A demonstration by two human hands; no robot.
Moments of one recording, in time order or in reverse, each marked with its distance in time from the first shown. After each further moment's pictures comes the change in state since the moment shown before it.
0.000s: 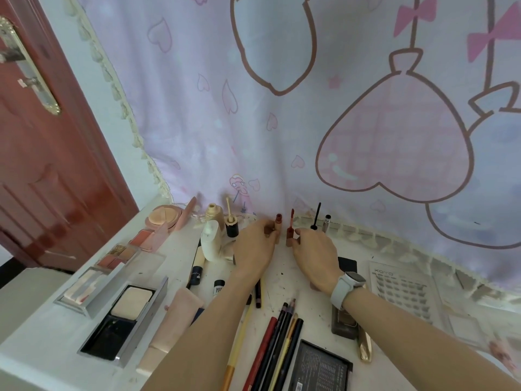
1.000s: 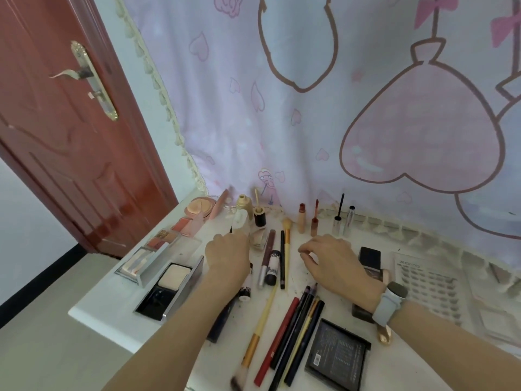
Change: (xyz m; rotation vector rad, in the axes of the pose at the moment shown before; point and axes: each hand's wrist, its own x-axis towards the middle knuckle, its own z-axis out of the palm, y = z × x) left_hand -0.054 -0.025 -0.079 1.053 -0.111 -0.142; right_hand -0.040 0.001 -0.008 -0.049 -0.136 -0.404
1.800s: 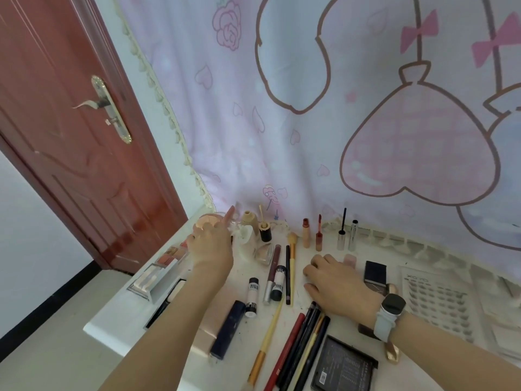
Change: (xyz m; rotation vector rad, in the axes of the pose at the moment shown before) left_hand 0.022 -0.034 -0.025 -0.048 0.166 -0.143; right_hand -0.002 -0.001 0.005 -0.289 -0.204 -0.096
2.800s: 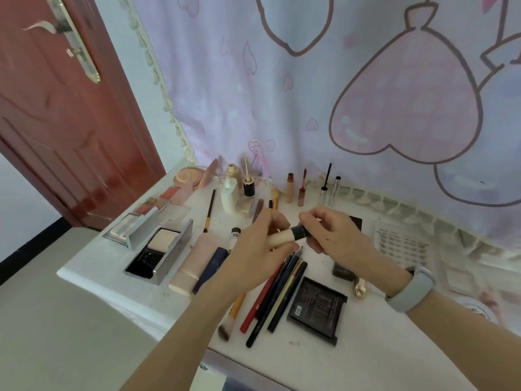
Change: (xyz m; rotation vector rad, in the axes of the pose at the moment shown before) left_hand -0.113 0.044 -0.003 -1.304 -0.160 0.512; right_hand -0.051 -0.015 -0.053 1.189 0.173 0.168
